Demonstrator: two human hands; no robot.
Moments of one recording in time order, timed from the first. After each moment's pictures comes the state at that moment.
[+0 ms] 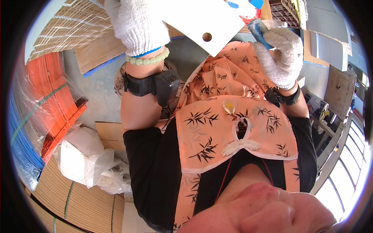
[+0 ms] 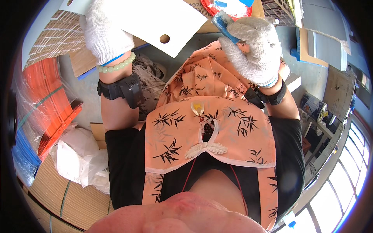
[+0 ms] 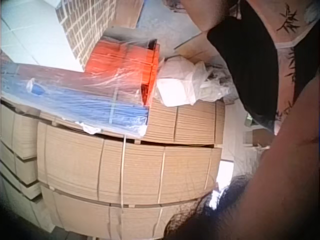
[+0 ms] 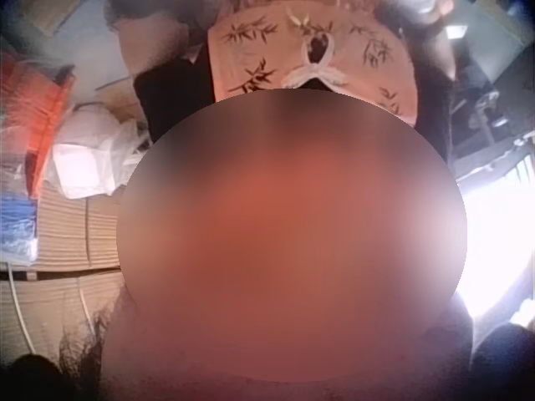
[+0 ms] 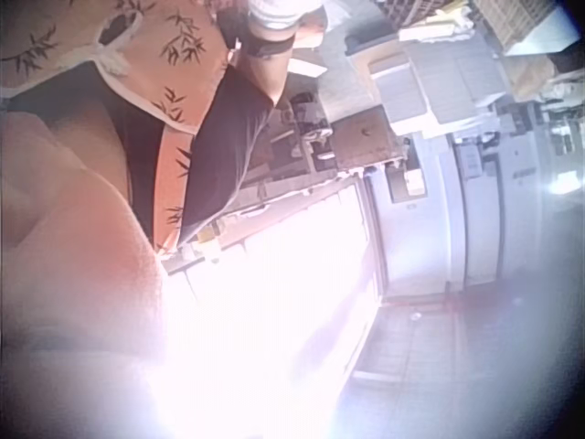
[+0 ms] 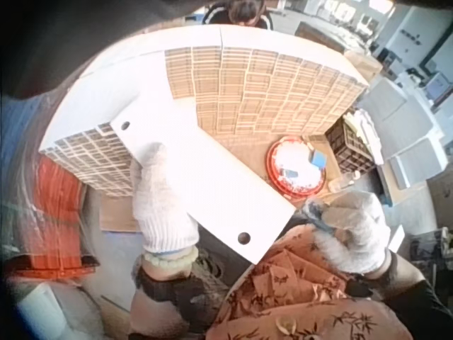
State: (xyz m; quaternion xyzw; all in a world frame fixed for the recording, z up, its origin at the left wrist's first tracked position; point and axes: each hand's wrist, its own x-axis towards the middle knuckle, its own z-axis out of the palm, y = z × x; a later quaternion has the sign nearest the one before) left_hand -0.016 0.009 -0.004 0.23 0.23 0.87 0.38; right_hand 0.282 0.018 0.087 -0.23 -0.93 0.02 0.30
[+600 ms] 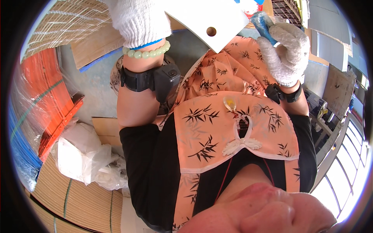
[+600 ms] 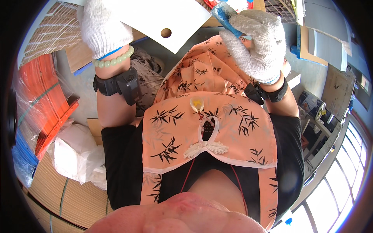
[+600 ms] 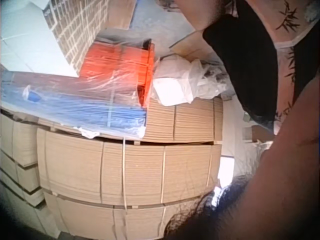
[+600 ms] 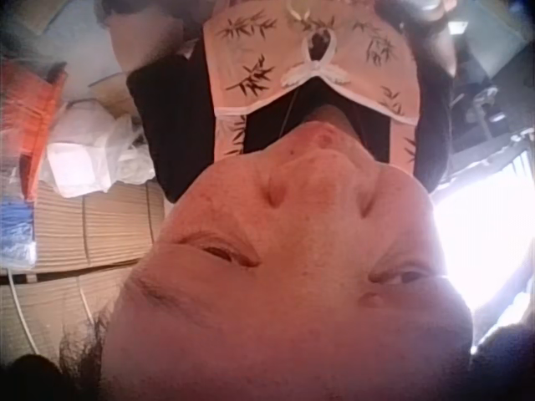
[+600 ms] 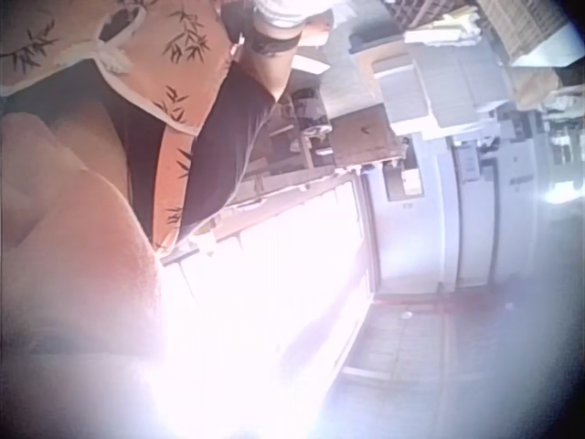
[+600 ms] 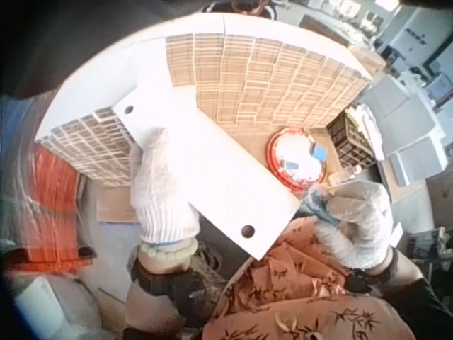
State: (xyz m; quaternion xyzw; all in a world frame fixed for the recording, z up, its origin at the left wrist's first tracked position) left_hand -0.013 0.007 -0.023 0.41 0.37 0.79 0.26; right_hand 0.283 0.025 0.082 -0.22 -0.92 0.05 0.33
